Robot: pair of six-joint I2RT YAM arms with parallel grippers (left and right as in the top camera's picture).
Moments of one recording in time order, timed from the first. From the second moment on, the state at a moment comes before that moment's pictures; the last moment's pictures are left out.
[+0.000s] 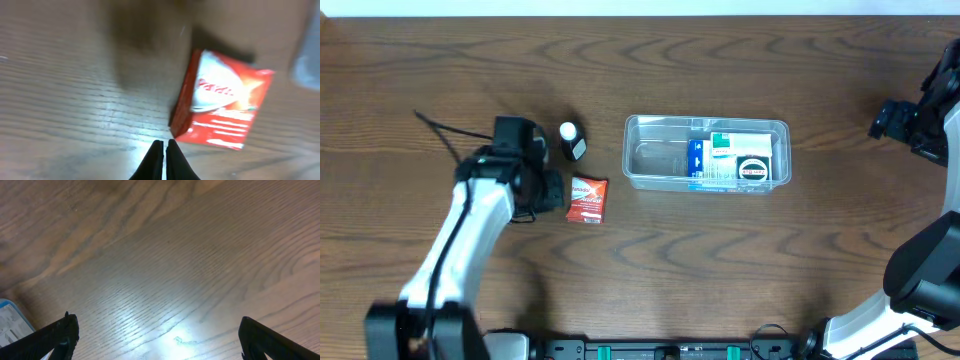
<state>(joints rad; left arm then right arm) -0.06 1.42 0.95 -0.83 0.12 -0.25 -0.38 1.85 1.66 -1.15 0.12 0.14</state>
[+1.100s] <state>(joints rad) -0.32 1.38 0.95 -0.77 -0.07 -0.33 -0.38 1.85 1.66 -1.15 0.13 0.14</state>
